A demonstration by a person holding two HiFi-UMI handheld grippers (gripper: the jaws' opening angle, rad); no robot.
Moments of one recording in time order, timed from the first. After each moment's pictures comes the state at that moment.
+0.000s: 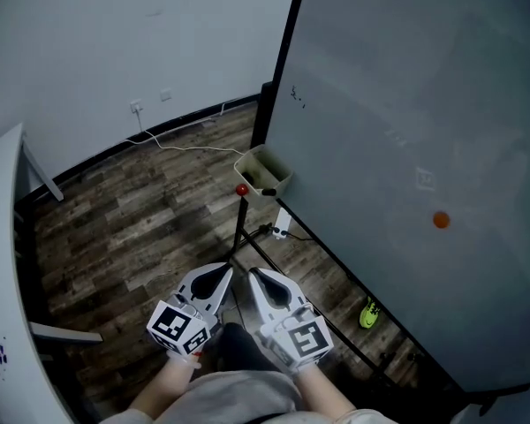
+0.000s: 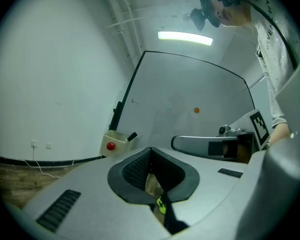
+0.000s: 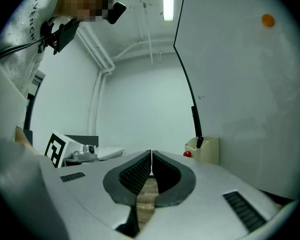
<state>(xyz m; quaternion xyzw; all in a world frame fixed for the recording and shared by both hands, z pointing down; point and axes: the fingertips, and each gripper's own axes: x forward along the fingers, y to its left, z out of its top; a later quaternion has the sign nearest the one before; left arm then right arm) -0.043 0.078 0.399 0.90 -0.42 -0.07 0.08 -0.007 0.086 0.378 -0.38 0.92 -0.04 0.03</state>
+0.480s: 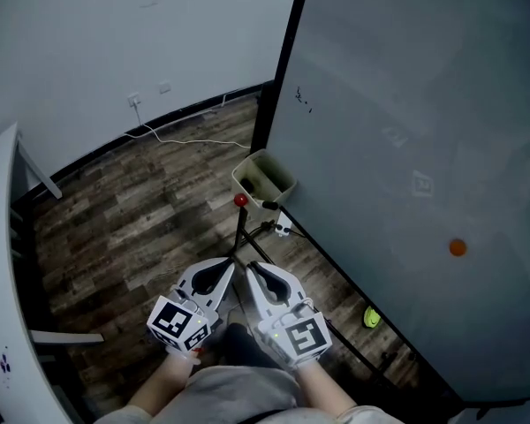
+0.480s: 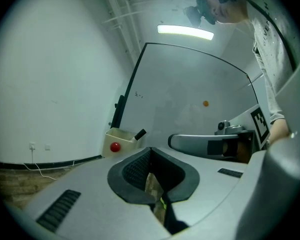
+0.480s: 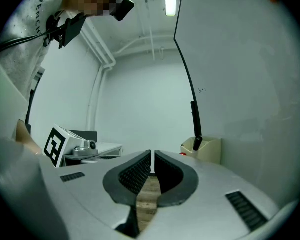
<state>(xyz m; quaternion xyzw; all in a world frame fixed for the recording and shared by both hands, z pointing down) -0.040 0.016 0.411 0.91 -0.41 -0.05 0.08 -0.013 0.023 0.387 -0.38 0.93 -0.02 0.01</state>
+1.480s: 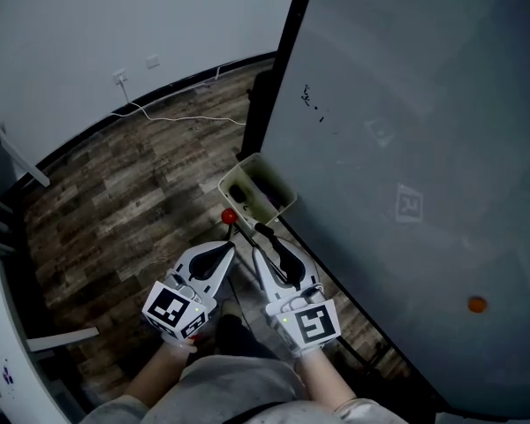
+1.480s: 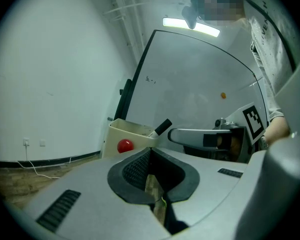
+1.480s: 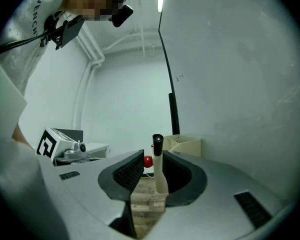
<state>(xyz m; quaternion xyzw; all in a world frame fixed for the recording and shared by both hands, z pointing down) -0.028 -0.089 0.434 0.91 -0.40 -0.03 0.10 0.017 -0.094 0.401 -0.42 0.91 -0.04 0.01</state>
